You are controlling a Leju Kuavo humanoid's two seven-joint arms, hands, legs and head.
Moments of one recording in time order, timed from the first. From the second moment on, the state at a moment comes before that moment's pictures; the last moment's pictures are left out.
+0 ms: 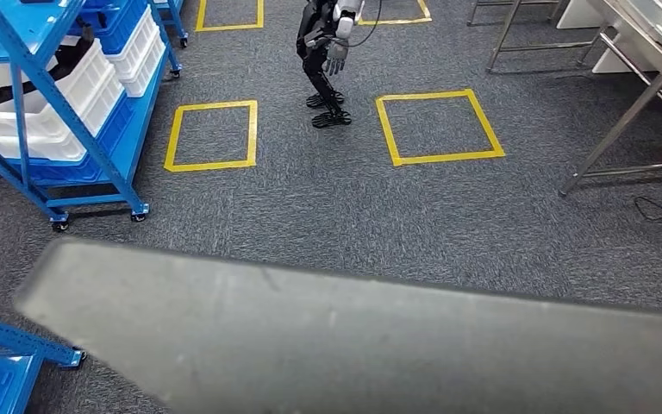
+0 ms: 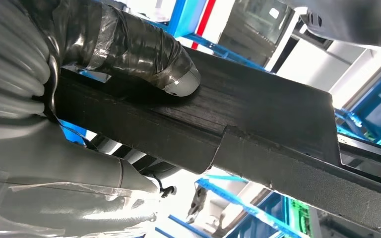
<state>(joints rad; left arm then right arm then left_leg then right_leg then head) -0.04 0.02 0.85 -0.21 -0.50 -0.02 -0.27 -0.02 -0.22 0.41 -2.13 -0.03 0.44 -0.62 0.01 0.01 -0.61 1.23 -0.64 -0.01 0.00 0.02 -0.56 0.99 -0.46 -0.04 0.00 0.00</state>
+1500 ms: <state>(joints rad) -0.04 0.01 0.88 -0.22 -0.53 -0.05 -0.29 -0.04 -0.23 0.42 -2.12 -0.06 0.44 -0.62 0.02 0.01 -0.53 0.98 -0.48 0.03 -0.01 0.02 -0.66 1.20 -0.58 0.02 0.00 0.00</state>
